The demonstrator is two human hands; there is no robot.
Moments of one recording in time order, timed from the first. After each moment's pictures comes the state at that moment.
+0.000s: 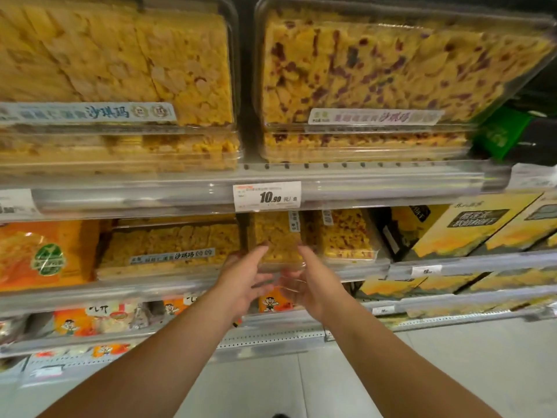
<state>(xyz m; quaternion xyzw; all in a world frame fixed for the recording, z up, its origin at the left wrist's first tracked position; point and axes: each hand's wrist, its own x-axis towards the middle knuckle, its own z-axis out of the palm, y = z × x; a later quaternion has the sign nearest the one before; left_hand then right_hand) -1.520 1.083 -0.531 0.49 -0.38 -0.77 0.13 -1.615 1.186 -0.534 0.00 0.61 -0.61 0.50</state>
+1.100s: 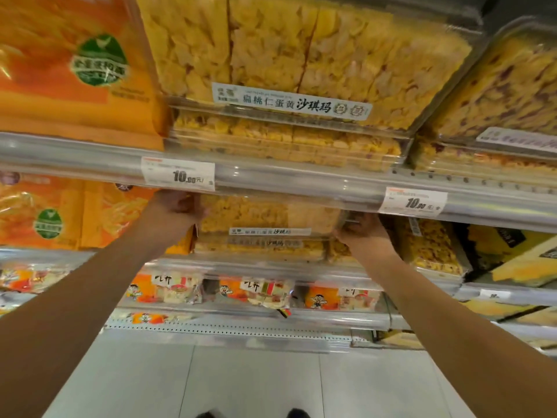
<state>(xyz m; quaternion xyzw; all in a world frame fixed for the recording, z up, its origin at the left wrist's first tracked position) -1.310 0.891 -0.486 0.39 -0.69 -0.53 0.29 -1.582 1.088 -0.502 -0.24 0.78 -0.51 0.28</state>
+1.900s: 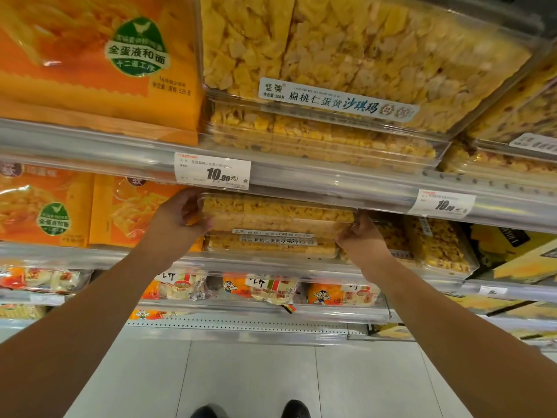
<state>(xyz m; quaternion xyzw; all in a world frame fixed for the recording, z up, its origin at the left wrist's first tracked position) -1.281 0.877 -0.524 0.34 -0.71 -0.53 0.32 -1.562 1.063 -0.519 -0.24 0.86 -0.39 0.24</state>
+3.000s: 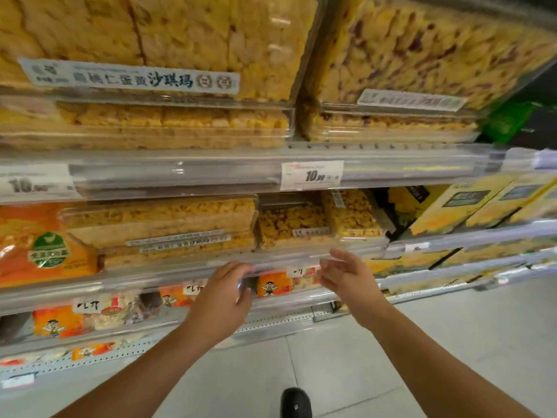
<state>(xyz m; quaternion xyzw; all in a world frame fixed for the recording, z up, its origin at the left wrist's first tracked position) -1.404 1.056 -0.571 0.24 -0.88 -0.39 0.12 -1.597 1.229 -0.555 -0.05 0.72 -0.61 0.34</state>
